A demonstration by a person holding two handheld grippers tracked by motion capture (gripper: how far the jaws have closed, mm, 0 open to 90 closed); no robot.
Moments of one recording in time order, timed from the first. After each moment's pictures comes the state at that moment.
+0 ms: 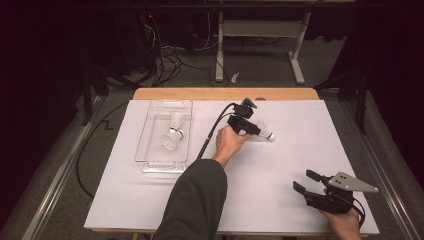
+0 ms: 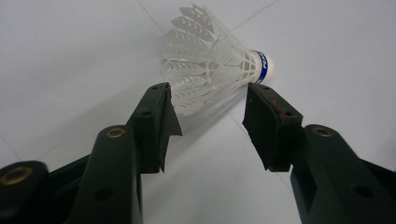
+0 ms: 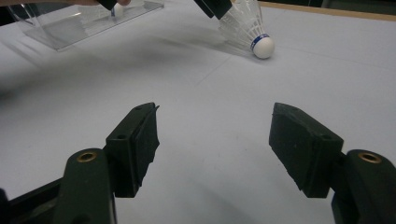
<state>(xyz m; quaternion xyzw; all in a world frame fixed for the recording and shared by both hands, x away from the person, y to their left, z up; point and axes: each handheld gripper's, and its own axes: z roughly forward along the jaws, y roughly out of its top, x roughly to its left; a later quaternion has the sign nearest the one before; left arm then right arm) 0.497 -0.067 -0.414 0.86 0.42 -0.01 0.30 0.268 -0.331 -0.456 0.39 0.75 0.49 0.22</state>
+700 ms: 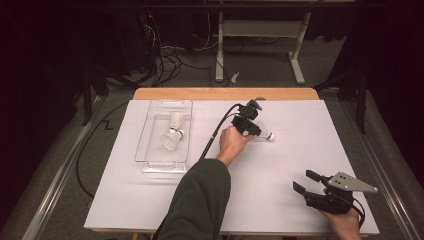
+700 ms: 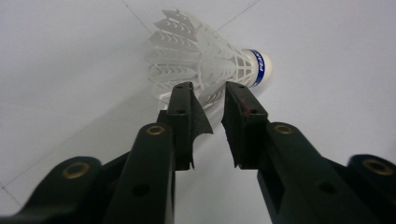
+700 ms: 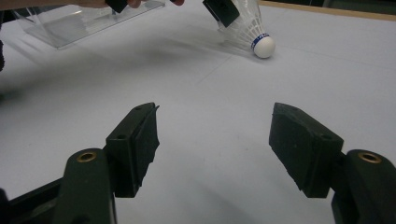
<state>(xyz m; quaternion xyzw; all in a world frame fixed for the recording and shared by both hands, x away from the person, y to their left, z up) 0.499 -0.076 -0.420 0.87 0.40 -0.01 0.29 0.268 -0.330 -0.456 0.39 0.75 0.49 0.22</state>
